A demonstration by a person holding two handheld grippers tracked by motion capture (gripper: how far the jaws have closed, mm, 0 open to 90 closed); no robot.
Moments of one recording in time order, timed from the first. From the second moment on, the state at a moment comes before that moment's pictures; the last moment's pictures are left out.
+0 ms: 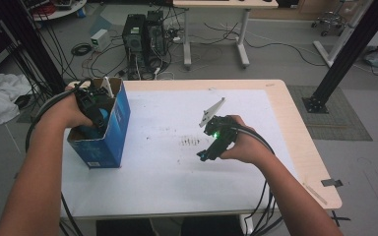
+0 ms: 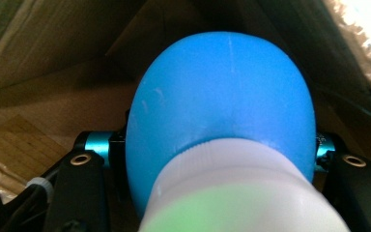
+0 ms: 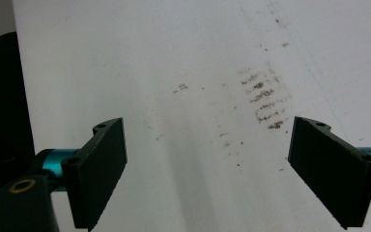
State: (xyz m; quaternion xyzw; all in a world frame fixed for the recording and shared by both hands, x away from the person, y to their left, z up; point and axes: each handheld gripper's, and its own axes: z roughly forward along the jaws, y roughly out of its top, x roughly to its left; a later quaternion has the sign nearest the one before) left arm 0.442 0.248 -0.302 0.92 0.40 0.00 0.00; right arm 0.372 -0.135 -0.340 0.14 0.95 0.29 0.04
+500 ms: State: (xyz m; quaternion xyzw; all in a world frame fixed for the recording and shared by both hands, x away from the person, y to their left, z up) left arm 0.437 0.245 -0.291 0.92 0.38 0.02 0.02; right arm 0.370 -0.136 -0.338 0.14 0.95 0.29 0.04
